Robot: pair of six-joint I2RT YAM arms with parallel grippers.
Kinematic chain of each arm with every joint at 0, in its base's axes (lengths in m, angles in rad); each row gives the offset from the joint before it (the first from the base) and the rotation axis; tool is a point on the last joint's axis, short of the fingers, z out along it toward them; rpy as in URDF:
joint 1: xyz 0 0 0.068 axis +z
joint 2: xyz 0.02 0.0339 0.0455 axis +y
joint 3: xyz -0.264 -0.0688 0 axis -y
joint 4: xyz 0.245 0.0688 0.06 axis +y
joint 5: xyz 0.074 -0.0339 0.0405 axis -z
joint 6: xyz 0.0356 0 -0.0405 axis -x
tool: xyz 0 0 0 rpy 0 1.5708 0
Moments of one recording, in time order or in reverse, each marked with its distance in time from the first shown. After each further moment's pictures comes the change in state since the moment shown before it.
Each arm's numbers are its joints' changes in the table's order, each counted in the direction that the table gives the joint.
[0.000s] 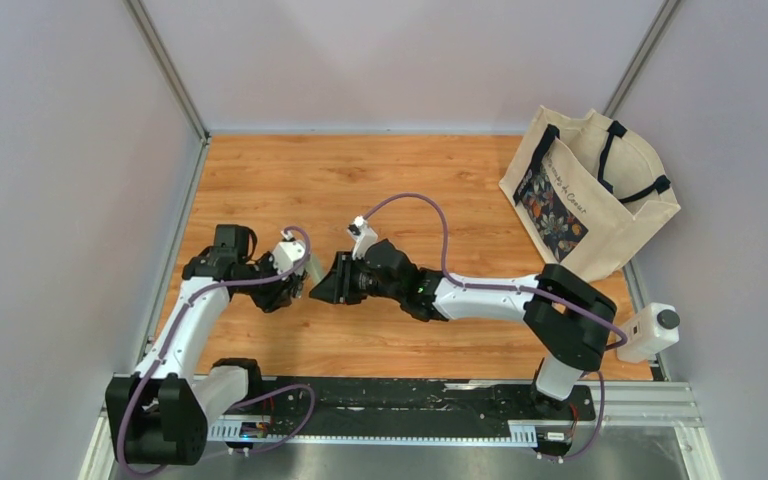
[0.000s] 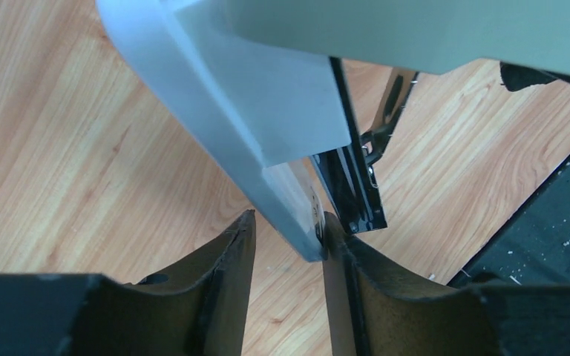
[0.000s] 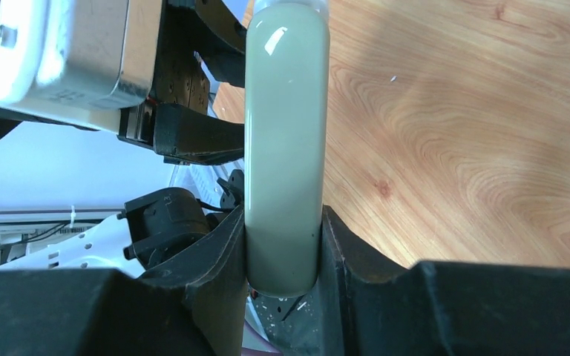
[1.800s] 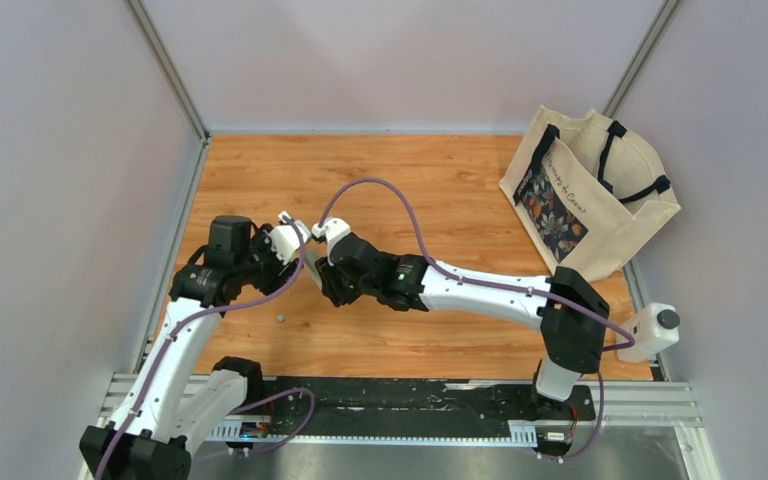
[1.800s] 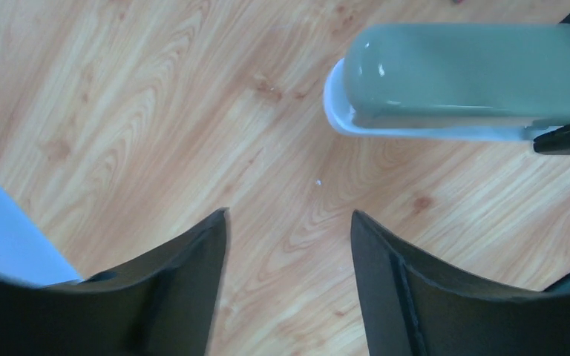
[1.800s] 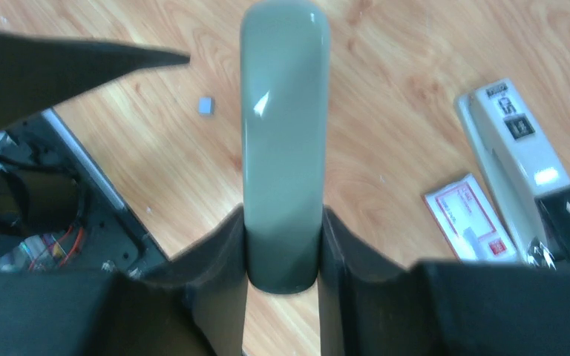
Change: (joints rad) left arm -0.180 -0.197 0.098 -0.068 -0.254 0.146; right arm 0.090 -0.005 0.338 0.663 0.283 0.567
